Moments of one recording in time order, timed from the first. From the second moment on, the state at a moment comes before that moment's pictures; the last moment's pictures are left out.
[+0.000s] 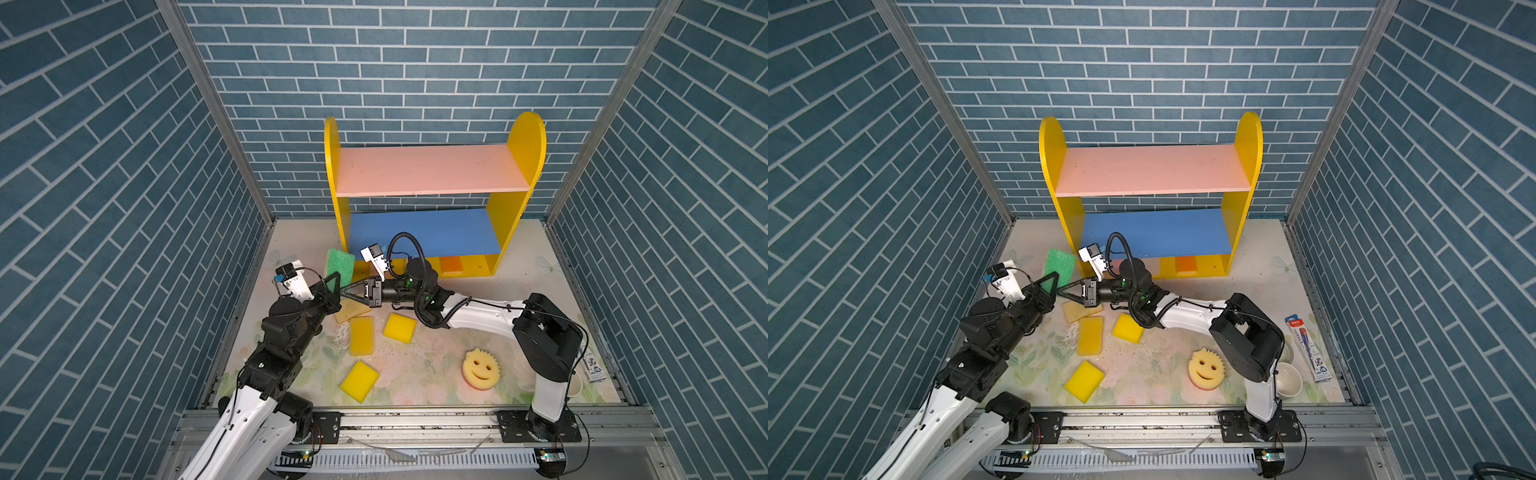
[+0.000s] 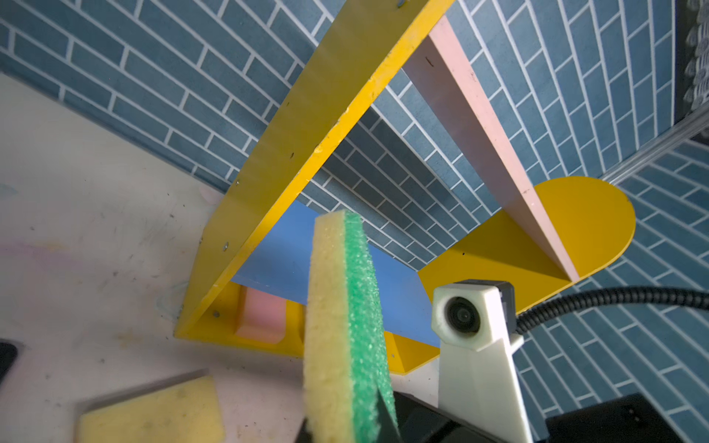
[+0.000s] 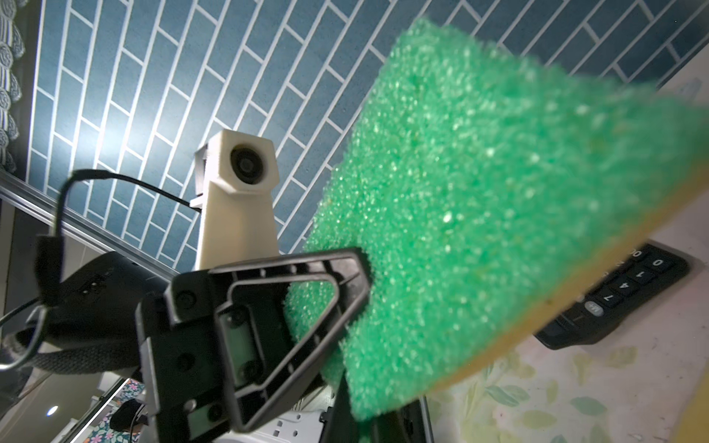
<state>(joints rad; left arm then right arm) -0.40 0.58 0.59 -0.11 -0.04 -0.77 0.99 1.88 1.22 0.75 -0.70 0.95</state>
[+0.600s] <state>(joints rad) -0.40 0.43 0.71 -0.55 -0.21 -0.61 0.78 1.89 1.75 -0.43 -0.42 0.44</state>
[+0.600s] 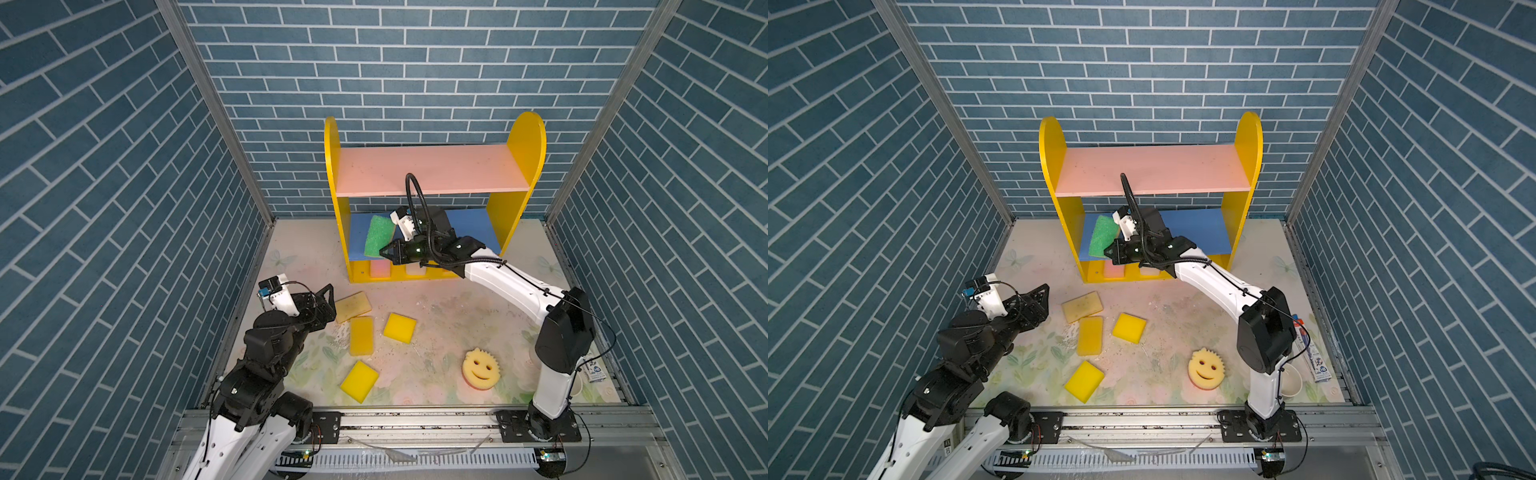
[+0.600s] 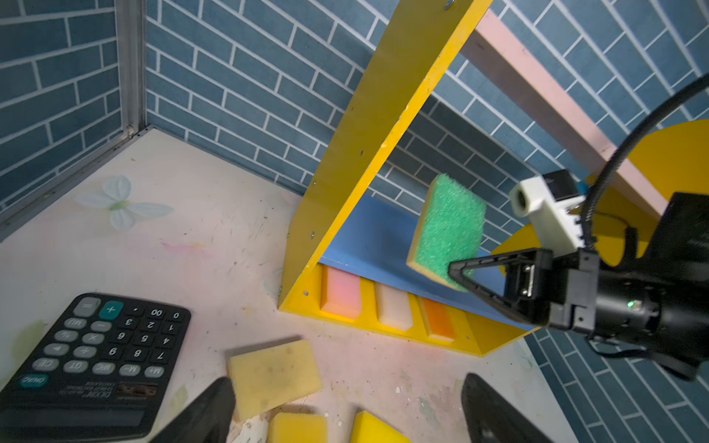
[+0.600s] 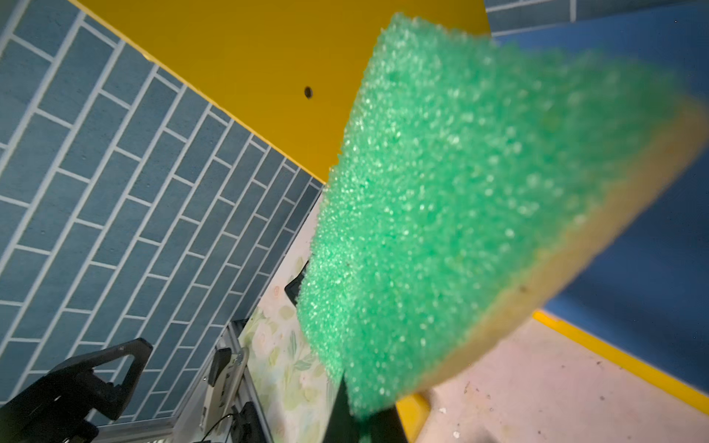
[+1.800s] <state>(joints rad) -0.40 0.40 0.72 -0.68 -0.26 -0.64 0.76 2.09 1.69 -0.17 -0.30 0.37</state>
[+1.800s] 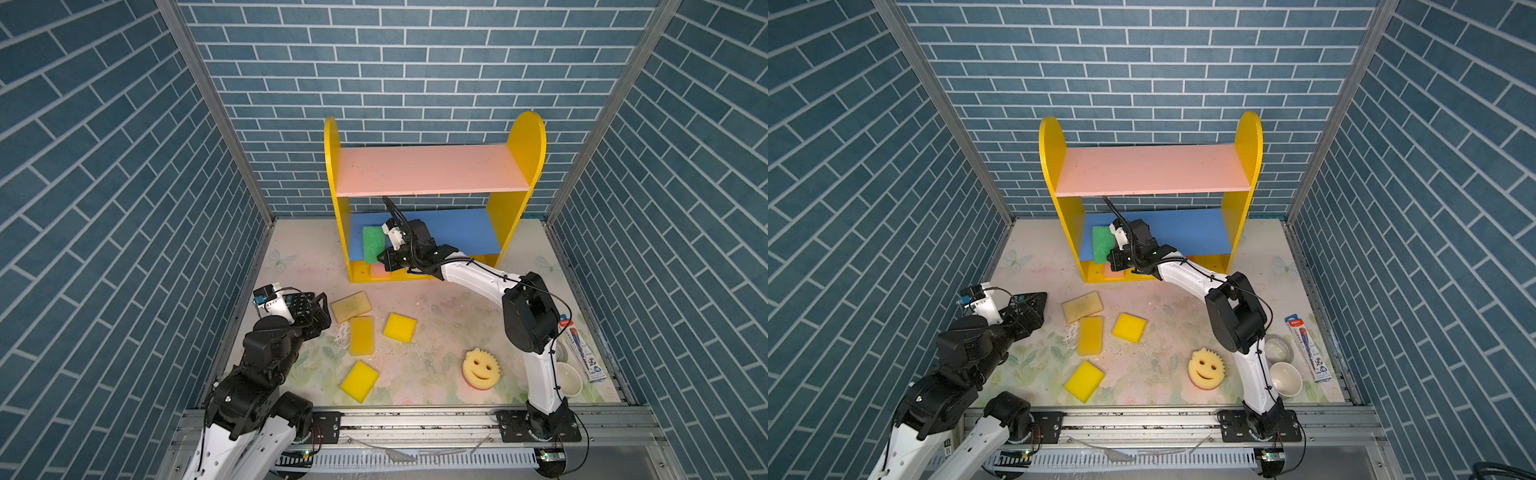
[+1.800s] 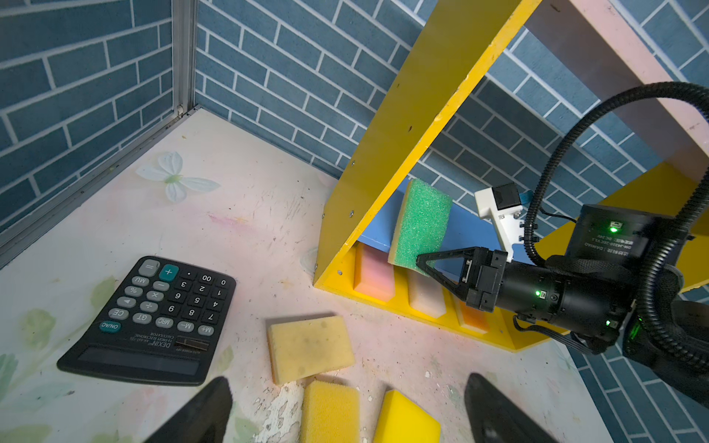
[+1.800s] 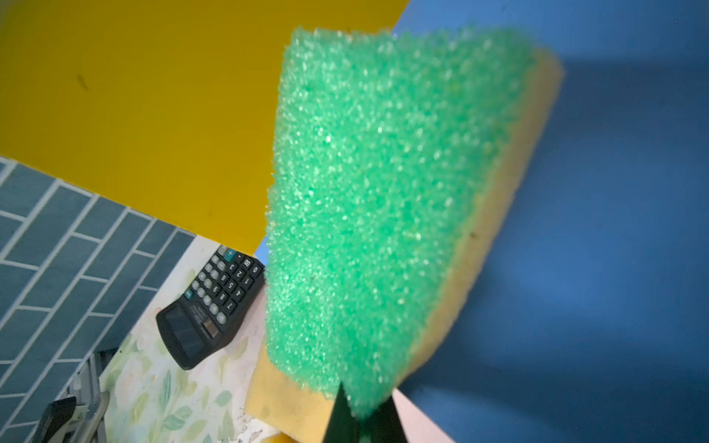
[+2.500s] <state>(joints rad) -0.40 0.39 0.71 -0.68 -0.27 -0.66 0.69 2.12 1.82 -0.21 -0.41 0.46</state>
